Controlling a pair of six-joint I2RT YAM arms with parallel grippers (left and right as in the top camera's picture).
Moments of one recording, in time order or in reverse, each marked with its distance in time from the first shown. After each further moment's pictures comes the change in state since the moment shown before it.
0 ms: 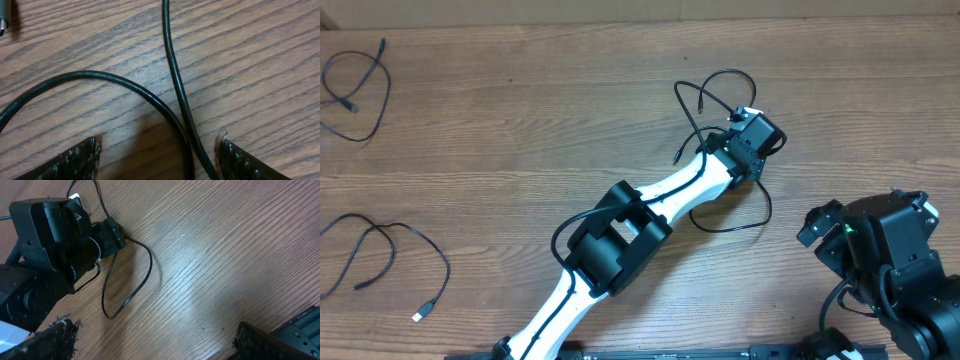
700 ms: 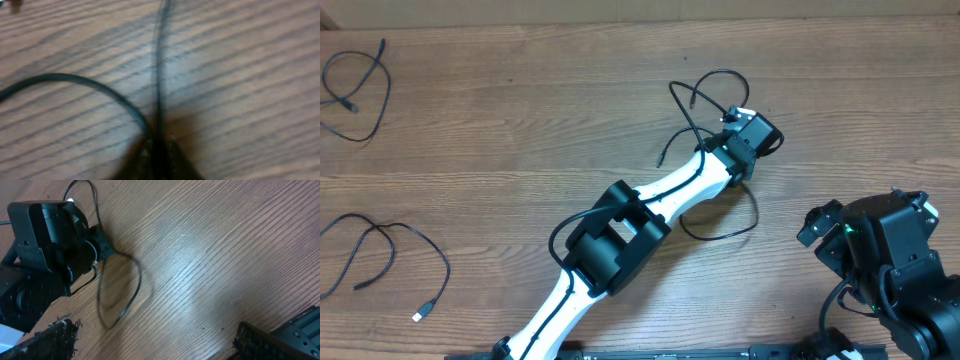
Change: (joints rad) left arm 0.011 -0.006 0.000 -0.074 -0.035 -0.059; right arm 0.000 0.000 0.000 0.001 0.000 0.000
